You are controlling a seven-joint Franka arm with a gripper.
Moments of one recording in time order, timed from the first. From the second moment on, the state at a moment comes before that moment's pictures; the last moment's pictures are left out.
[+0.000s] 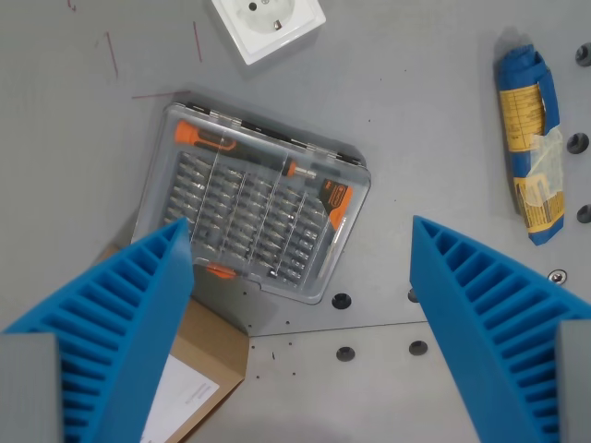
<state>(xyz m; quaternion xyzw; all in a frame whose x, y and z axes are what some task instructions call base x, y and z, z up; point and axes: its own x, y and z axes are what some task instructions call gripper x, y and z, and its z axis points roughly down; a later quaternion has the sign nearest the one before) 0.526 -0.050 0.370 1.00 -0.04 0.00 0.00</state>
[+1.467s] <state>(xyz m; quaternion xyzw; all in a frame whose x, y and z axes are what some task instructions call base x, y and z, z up) 0.536 -0.048 0.347 1.00 -0.01 -0.01 0.00</state>
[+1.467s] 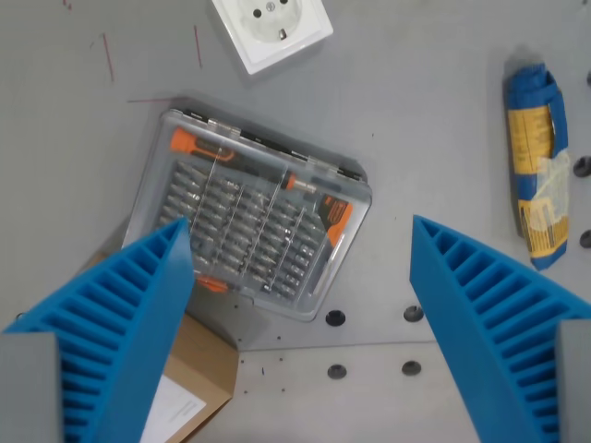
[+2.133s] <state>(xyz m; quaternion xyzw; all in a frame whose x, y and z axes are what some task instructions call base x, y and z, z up) 0.551 -0.044 0.310 1.00 0.03 -0.01 0.01</state>
